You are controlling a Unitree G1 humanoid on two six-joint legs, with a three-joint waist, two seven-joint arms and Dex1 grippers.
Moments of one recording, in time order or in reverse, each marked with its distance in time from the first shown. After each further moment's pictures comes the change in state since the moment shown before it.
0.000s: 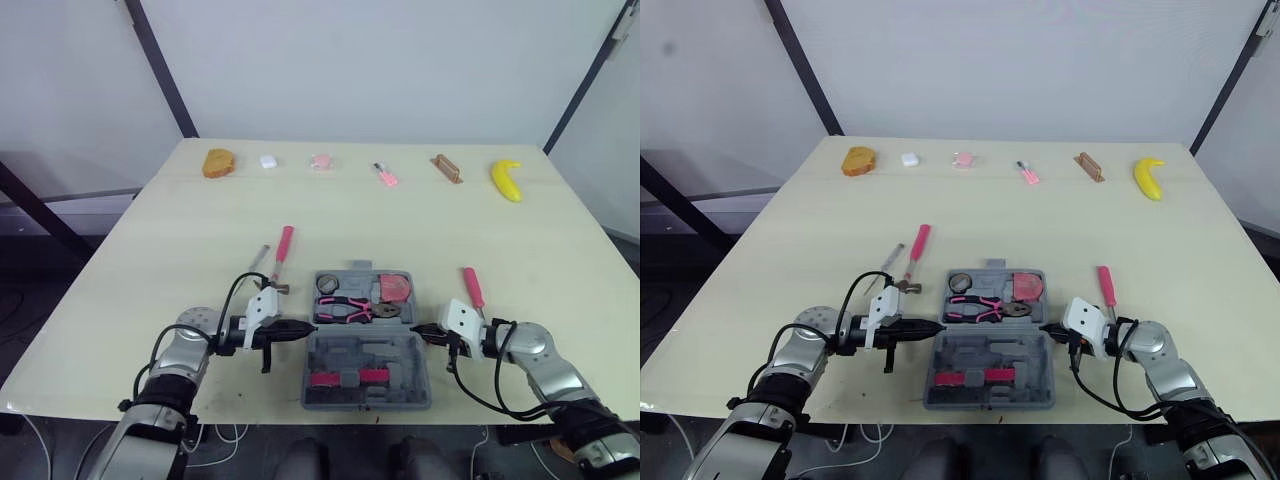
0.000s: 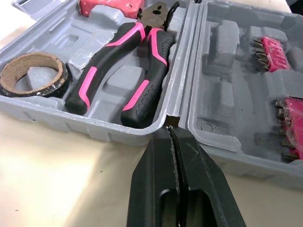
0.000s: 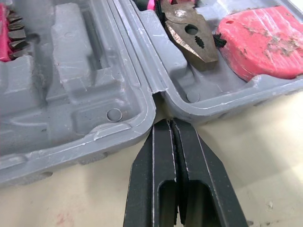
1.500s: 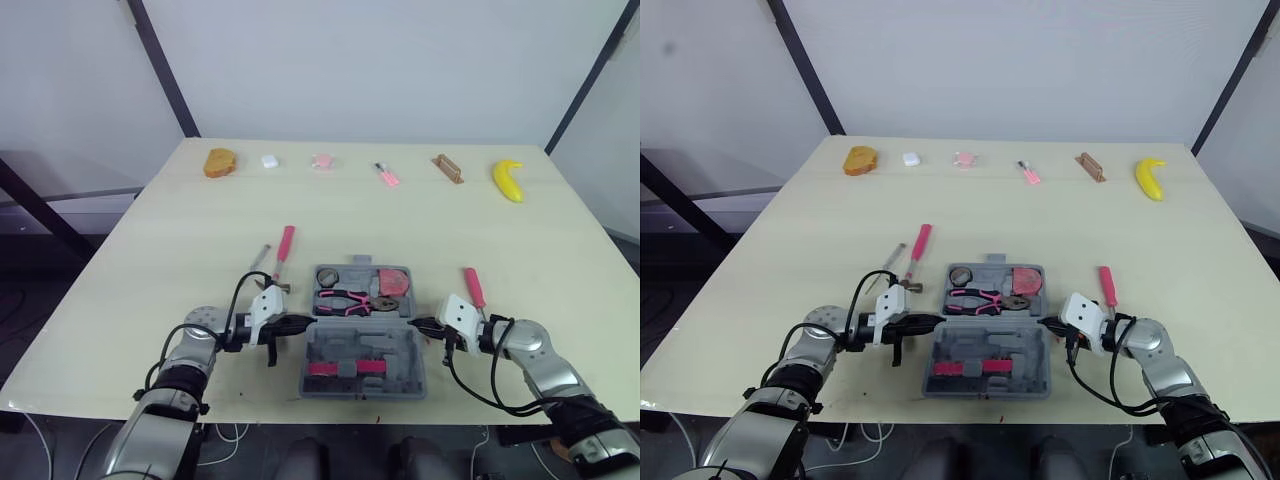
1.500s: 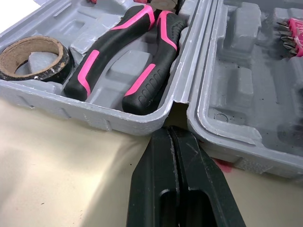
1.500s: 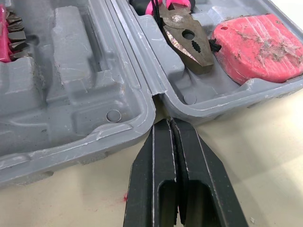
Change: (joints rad) left arm -0.089 -0.050 0.006 0.231 0.056 -0.158 0.045; right arm -0.021 0.015 -0.002 0.025 -0.007 -0.018 -0.040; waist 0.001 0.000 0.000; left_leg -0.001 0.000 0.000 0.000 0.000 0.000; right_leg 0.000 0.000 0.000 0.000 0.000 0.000
